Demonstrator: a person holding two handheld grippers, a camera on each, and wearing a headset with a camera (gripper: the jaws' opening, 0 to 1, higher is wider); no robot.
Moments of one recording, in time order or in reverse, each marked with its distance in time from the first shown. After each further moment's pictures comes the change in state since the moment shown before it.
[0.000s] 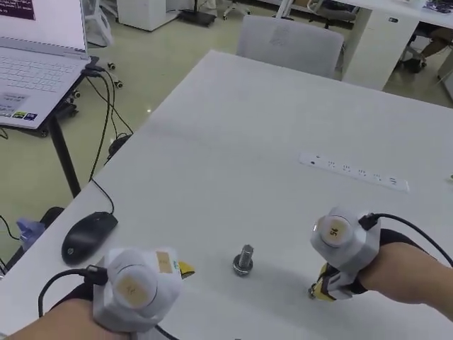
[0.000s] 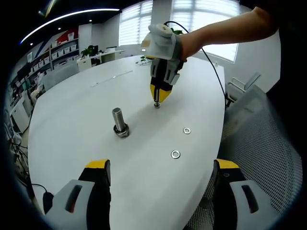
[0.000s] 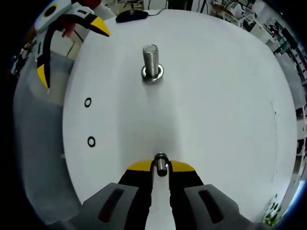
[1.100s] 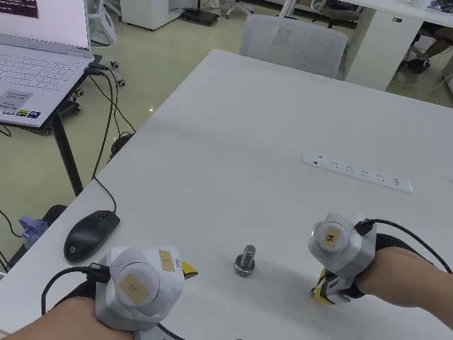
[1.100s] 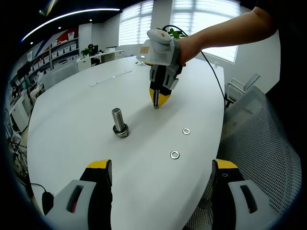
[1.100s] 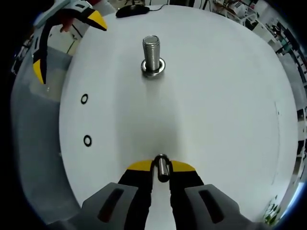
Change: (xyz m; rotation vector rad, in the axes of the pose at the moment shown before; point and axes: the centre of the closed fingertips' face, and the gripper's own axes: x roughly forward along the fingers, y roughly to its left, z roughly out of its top) left arm 0.000 -0.001 0.001 -0.007 -0.003 -0.008; right arm 0.009 0.001 -0.003 -0.011 0.021 0.004
